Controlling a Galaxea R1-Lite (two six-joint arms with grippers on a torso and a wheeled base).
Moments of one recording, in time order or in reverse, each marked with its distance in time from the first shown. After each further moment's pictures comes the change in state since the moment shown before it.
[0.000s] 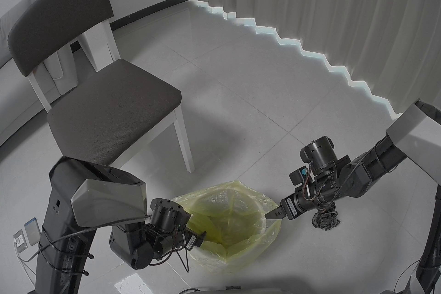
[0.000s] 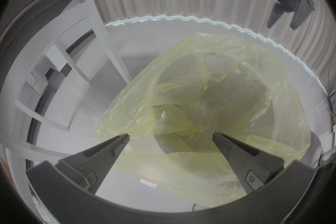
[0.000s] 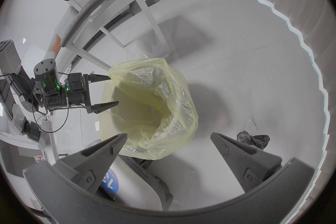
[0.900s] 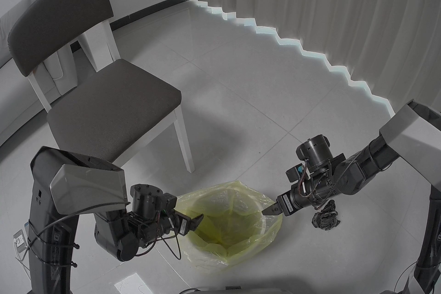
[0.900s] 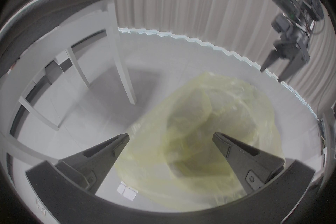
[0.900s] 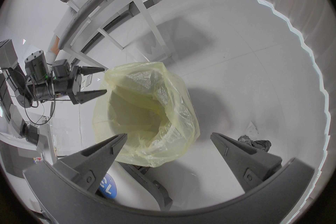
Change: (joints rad) left arm 0.091 -0.074 0.054 -0.129 -0.169 -0.088; right arm -0.006 0.042 -0.055 0.000 0.001 0.000
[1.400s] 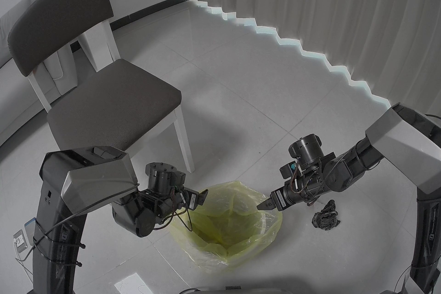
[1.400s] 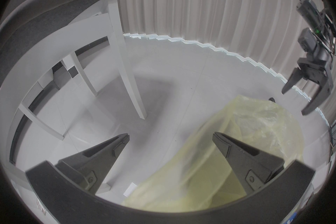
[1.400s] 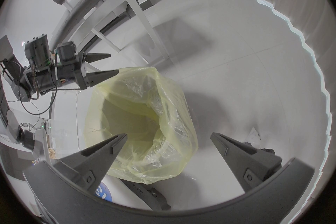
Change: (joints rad) left arm 0.019 0.061 -0.350 0.230 0.091 -0.006; right arm -0.010 0.098 -0.115 0.000 -0.001 0.004
